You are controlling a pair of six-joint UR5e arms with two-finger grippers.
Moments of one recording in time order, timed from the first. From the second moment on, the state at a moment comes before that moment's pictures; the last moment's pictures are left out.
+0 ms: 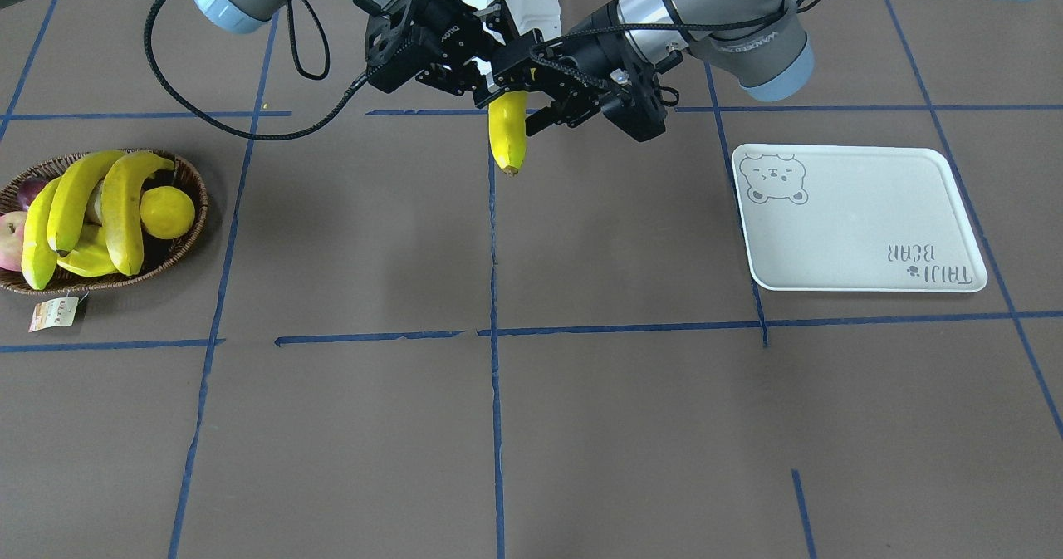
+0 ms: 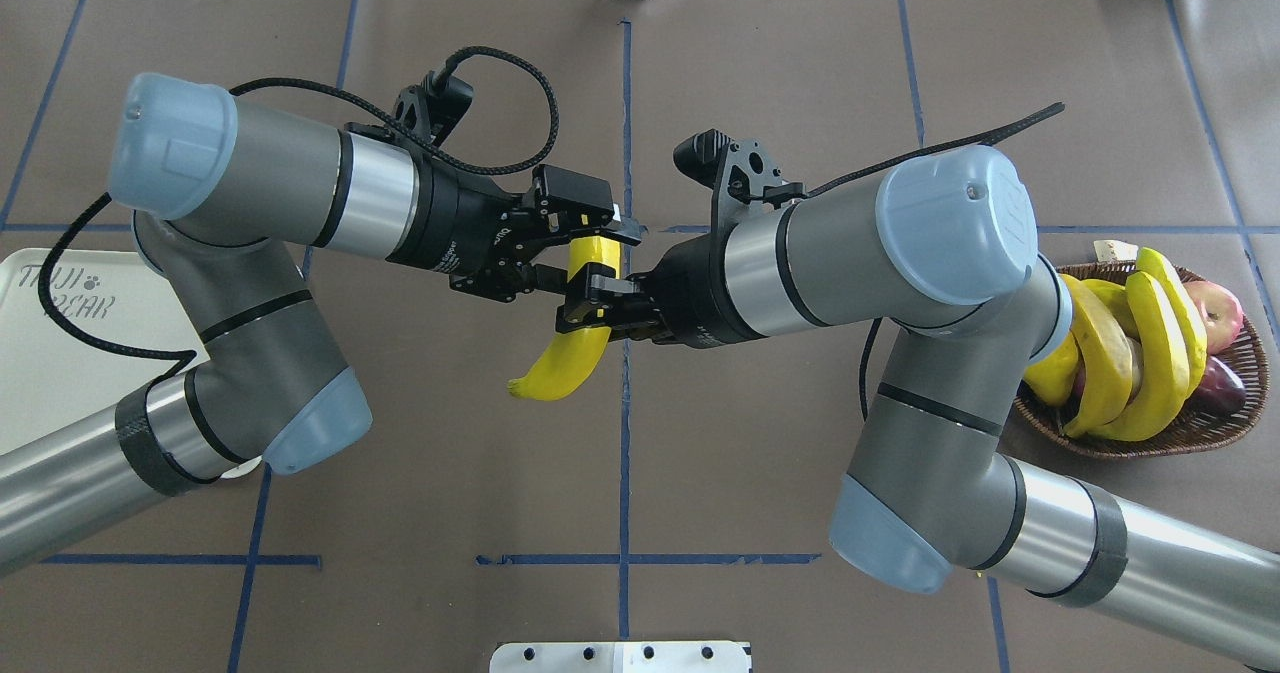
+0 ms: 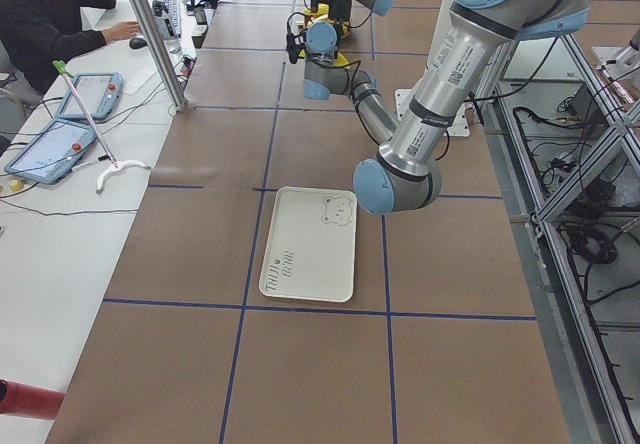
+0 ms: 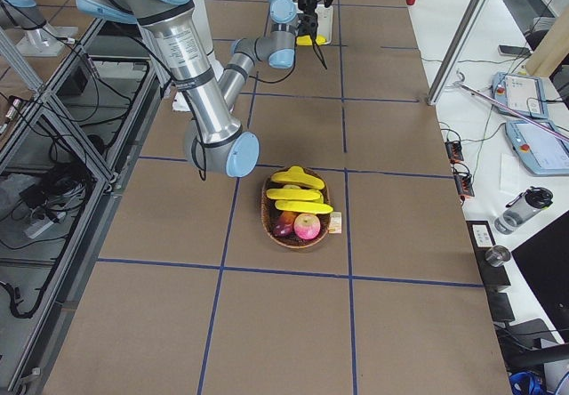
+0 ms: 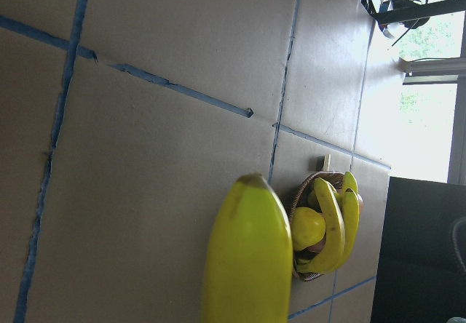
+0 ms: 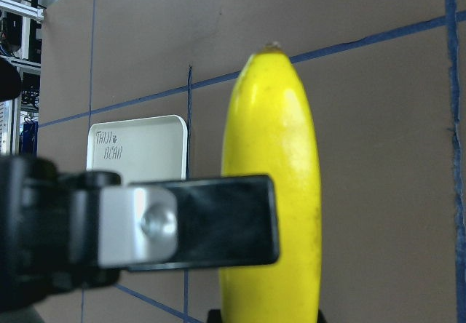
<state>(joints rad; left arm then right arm) -0.66 -2.15 -1.73 -2.54 -2.13 -1.79 0.53 -1.00 1.90 -0.97 1.99 1.53</state>
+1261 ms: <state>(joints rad) -0.66 -2.14 -1.72 -2.54 -2.10 -1.78 0.52 -1.01 1.91 -0.96 2.00 1.53</state>
